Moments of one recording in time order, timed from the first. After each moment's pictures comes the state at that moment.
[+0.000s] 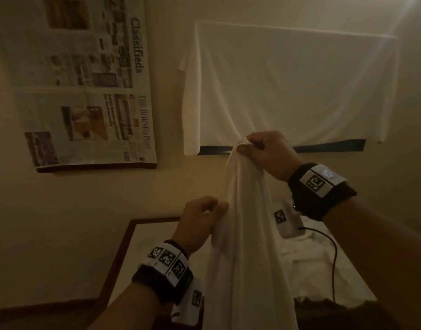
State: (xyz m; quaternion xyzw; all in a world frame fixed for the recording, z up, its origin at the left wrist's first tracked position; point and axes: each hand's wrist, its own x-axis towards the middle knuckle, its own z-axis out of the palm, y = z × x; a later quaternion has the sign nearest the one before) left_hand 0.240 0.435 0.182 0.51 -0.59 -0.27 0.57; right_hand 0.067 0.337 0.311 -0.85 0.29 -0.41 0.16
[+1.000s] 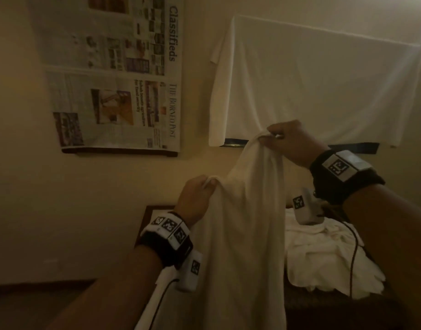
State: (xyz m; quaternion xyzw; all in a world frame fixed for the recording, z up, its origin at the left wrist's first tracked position) left_hand 0.349 0.467 0.193 0.57 -0.60 -0.14 0.54; right_hand 0.140 0.386 0.330 -0.86 0.37 -0.34 0.10
